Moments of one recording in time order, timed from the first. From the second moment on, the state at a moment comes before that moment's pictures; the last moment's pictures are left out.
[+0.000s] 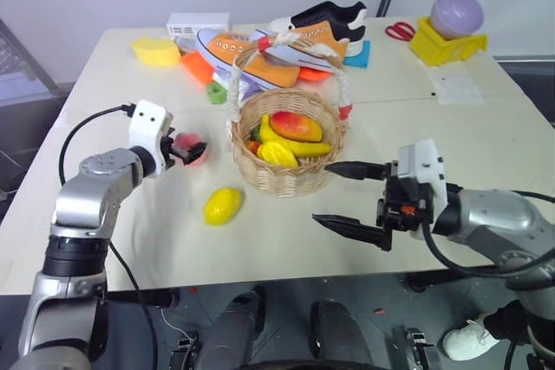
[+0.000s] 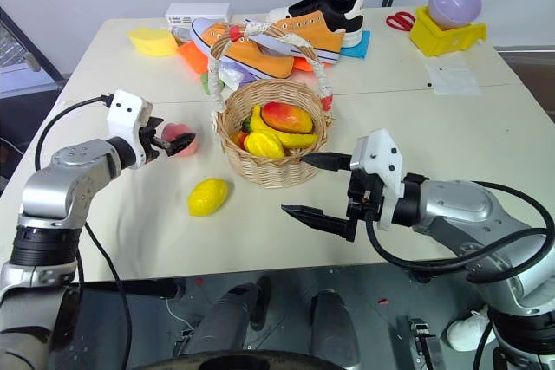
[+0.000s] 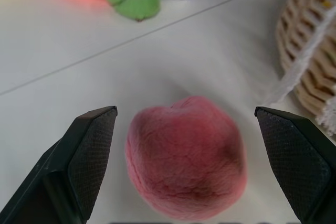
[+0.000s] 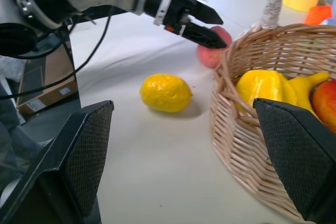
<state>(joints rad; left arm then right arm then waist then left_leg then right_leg) -0.51 0.63 0.07 -0.03 -0.33 0.81 -0.45 -0.18 -0.80 -0.13 -0.71 0.85 0.71 0.78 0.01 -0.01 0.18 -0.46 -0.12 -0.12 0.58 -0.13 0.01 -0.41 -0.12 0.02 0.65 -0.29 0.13</state>
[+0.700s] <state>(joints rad) -0.52 0.67 0.07 -0.03 -0.31 0.93 -0.50 -0.18 -0.79 -0.09 -0.71 0.80 0.67 0.77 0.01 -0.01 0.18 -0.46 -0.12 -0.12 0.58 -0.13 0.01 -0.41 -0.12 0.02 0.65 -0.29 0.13</state>
